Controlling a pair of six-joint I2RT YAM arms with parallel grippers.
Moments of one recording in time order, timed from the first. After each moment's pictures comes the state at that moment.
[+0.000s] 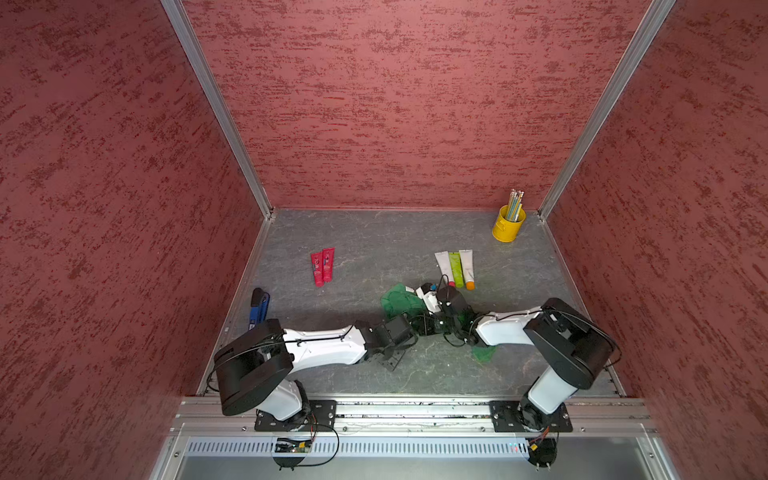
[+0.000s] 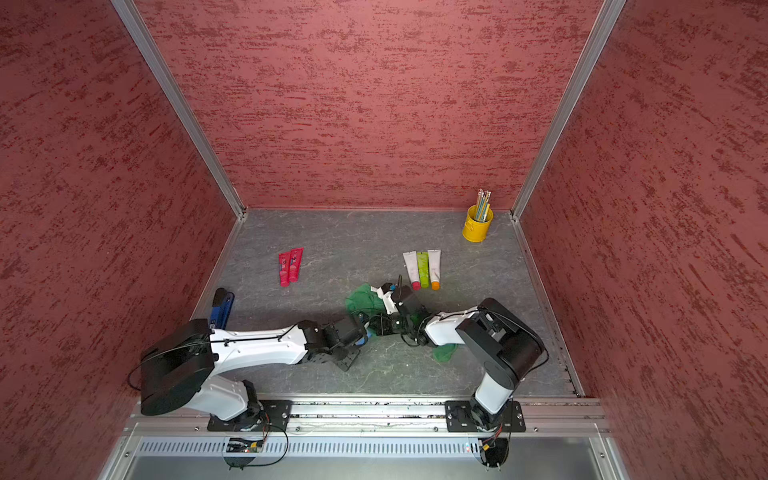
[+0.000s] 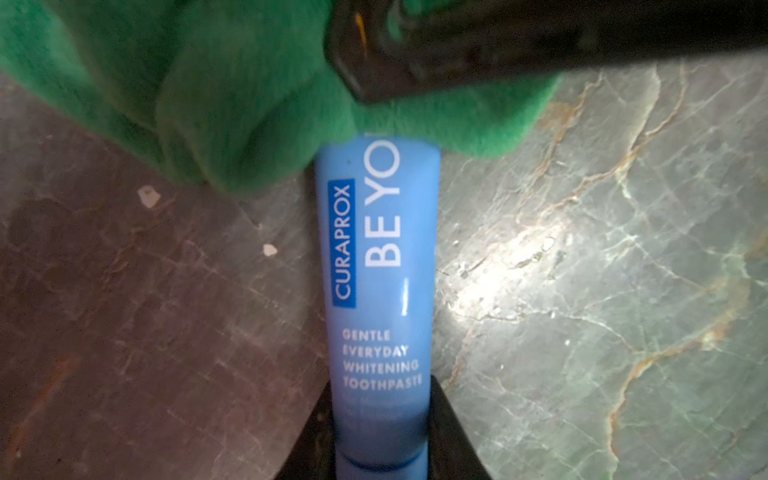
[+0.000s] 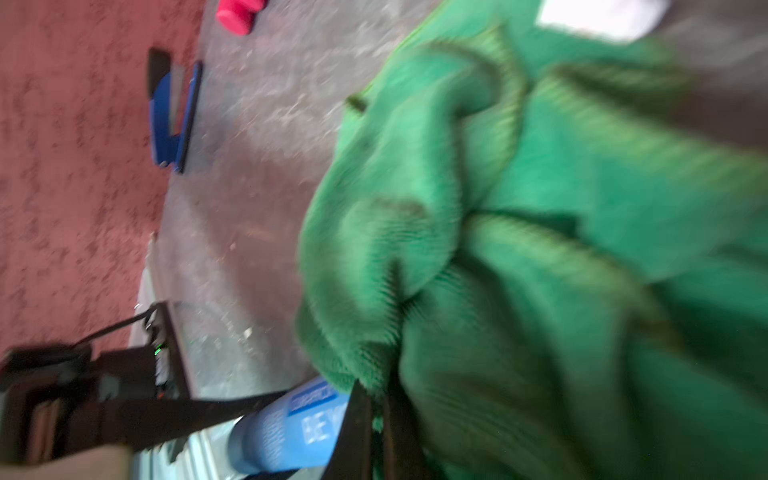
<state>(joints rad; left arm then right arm) -1.06 1.49 0.72 -0.46 -0.14 -0.39 0.74 1.67 0.57 0.41 -0.46 0.68</state>
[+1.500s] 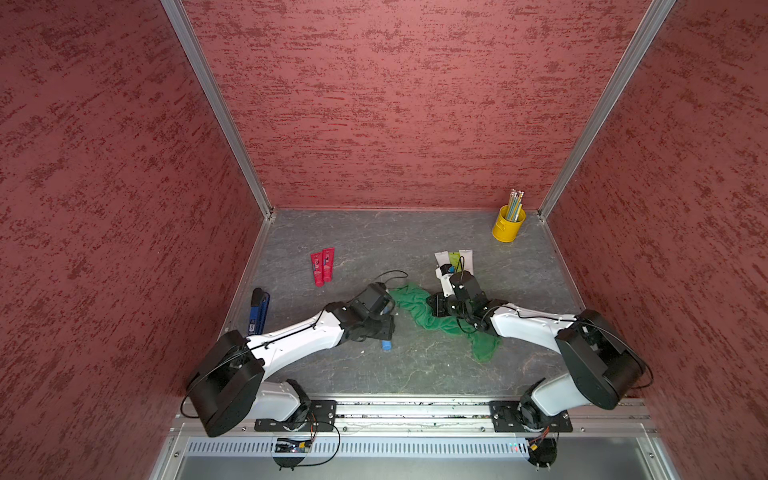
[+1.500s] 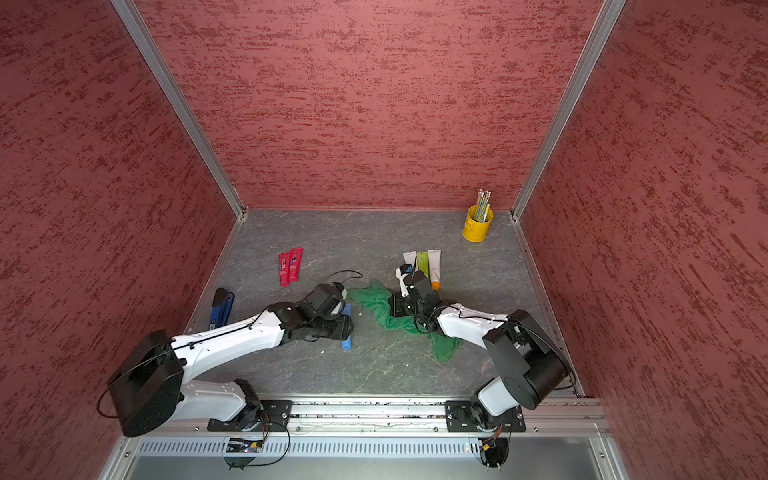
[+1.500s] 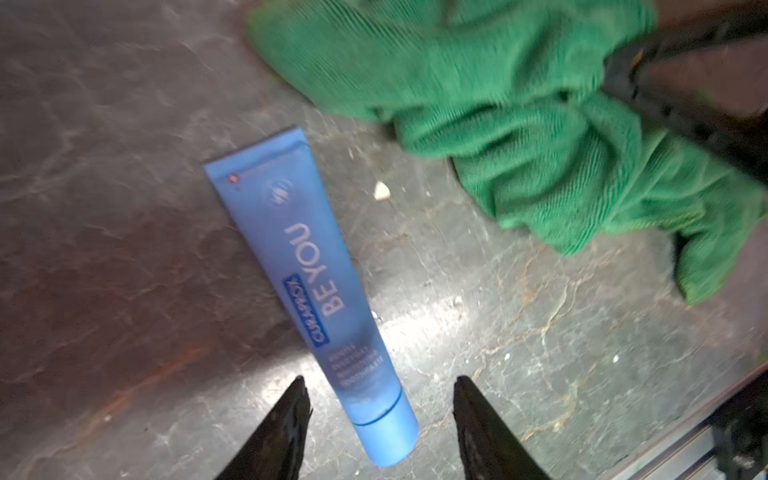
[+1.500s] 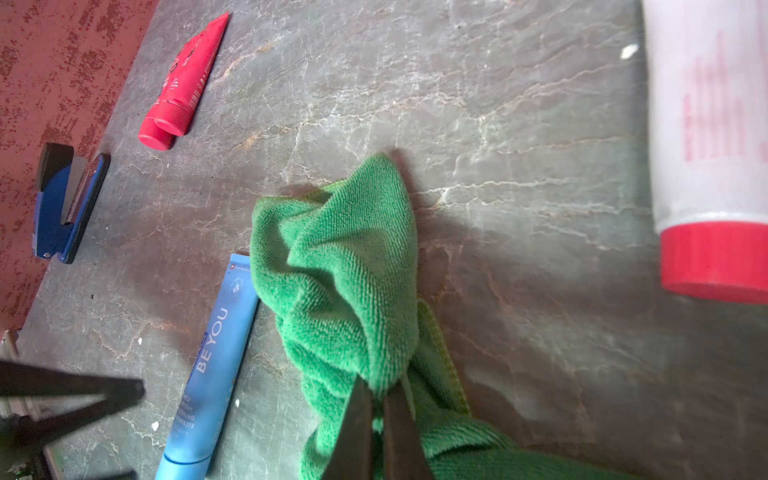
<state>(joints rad) -0.74 1.31 0.71 -0.41 0.07 -0.61 0.59 1.52 0.66 0.13 -0.18 0.50</state>
